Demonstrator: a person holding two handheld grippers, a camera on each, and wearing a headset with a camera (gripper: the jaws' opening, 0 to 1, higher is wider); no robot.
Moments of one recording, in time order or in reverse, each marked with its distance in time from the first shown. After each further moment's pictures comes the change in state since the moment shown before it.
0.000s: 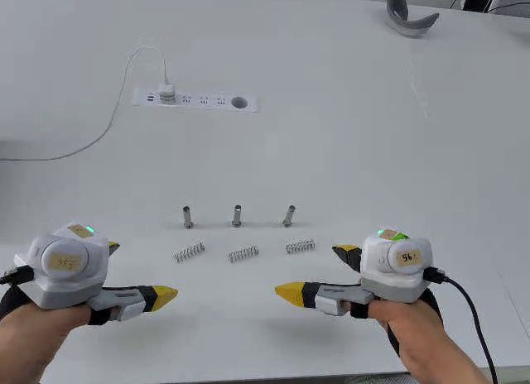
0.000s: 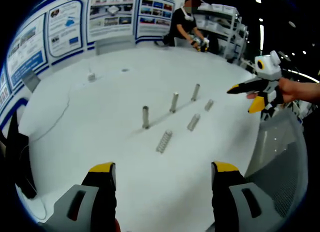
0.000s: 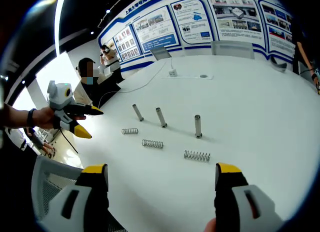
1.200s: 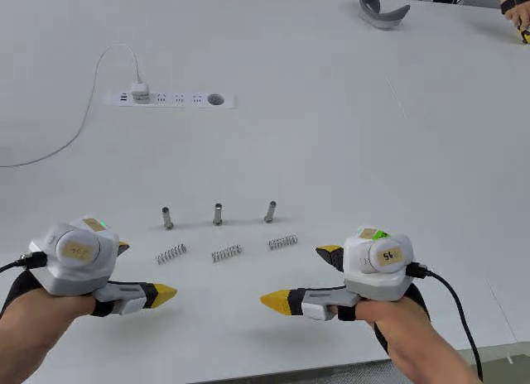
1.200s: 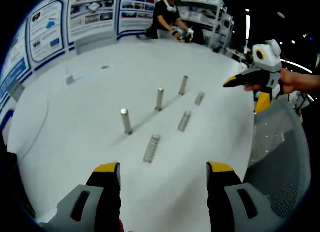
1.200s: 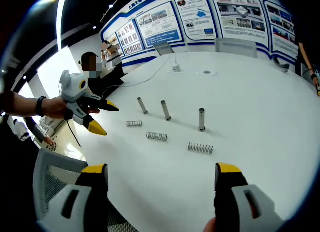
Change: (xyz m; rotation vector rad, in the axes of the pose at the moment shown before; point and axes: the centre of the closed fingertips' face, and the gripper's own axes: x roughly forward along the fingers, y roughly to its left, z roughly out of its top) left arm 0.043 -0.011 0.003 0.080 0.058 -0.108; right arm -0.008 0.009 -0.012 -0.022 0.042 0.013
